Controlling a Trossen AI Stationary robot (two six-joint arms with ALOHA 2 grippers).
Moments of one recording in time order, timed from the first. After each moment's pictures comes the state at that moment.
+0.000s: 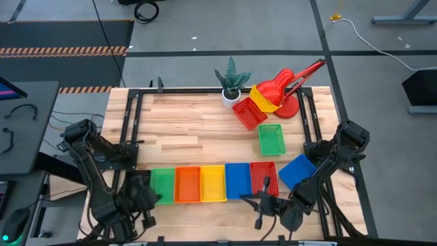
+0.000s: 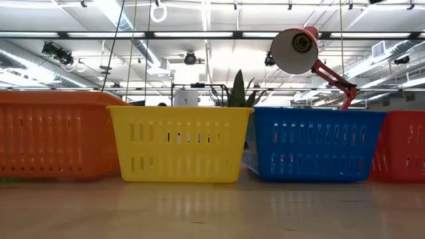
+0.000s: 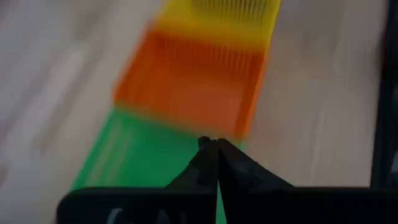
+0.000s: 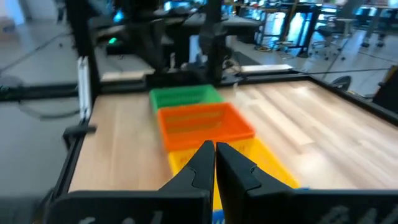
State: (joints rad) left arm -1.12 1.56 1.20 -1.14 -0.75 -1.43; right arm 0.84 1.72 0.95 0.37 1.10 0.35
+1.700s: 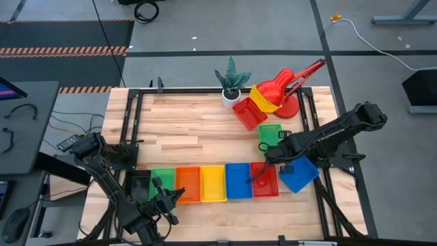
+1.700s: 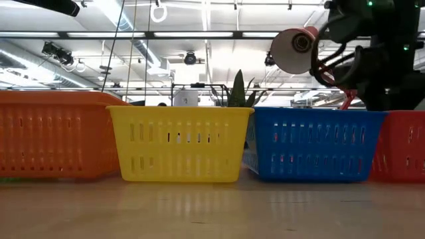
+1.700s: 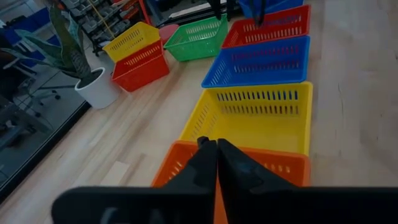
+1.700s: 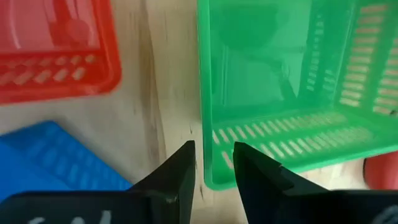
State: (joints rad) left arm -0.99 1.77 1.20 -0.94 -1.21 -1.16; right arm 0.25 1.34 0.75 -1.04 0.24 0.30
